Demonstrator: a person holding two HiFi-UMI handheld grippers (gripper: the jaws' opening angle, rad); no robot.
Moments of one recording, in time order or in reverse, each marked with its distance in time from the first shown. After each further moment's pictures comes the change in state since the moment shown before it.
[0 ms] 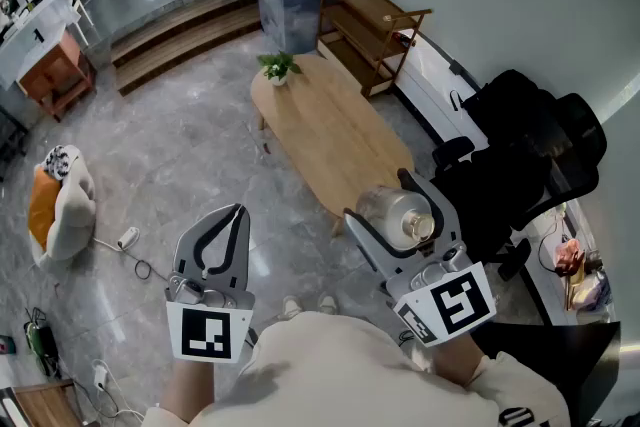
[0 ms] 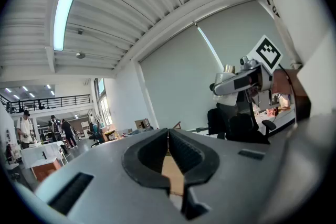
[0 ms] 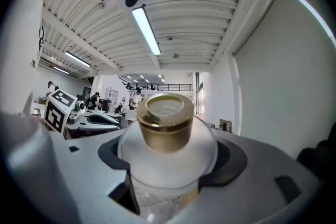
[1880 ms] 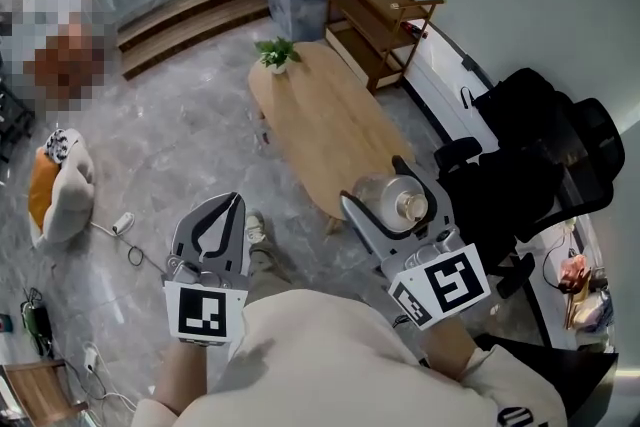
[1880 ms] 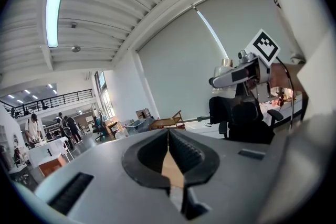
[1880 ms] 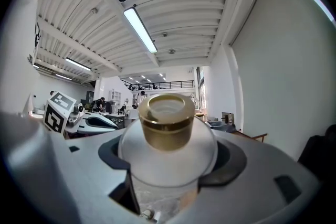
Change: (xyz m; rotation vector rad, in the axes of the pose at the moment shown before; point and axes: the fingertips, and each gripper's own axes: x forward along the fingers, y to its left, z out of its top) left arm 0.082 -0.056 -0.050 0.024 0.097 0.038; right arm 0.012 -0.088 -0.080 0.054 0.018 0.055
